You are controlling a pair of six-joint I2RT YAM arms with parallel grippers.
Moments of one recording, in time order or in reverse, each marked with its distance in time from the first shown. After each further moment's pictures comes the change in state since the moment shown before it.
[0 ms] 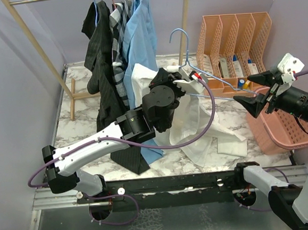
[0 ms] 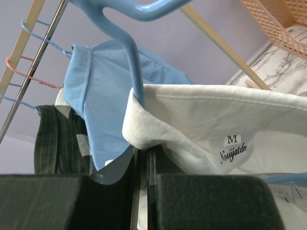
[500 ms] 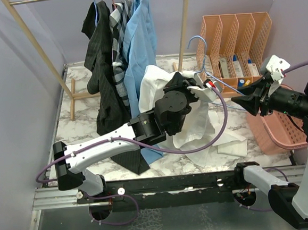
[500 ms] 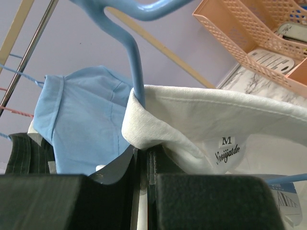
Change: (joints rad) left arm -0.043 0.067 -0.026 0.100 0.074 -0.008; right arm 0.000 0.021 -0.047 -0.089 -0.087 -0.027
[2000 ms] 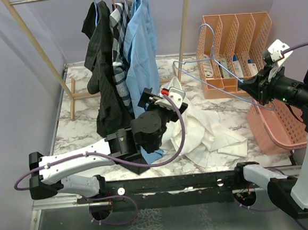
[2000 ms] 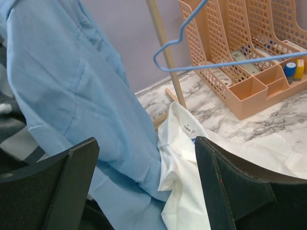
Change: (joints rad) left arm -0.073 -0.243 -0.293 0.031 -0.106 -0.556; right arm -0.006 0.060 0.039 -0.008 0.175 0.099
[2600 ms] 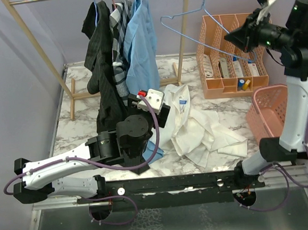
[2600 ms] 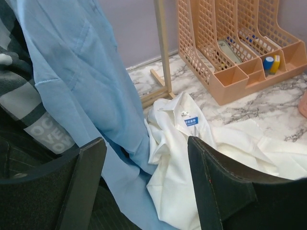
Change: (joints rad) left arm -0.013 -0.173 -0.032 -0.266 0.008 -0.299; right arm 0.000 0.396 0.311 0.274 -0.073 0.194
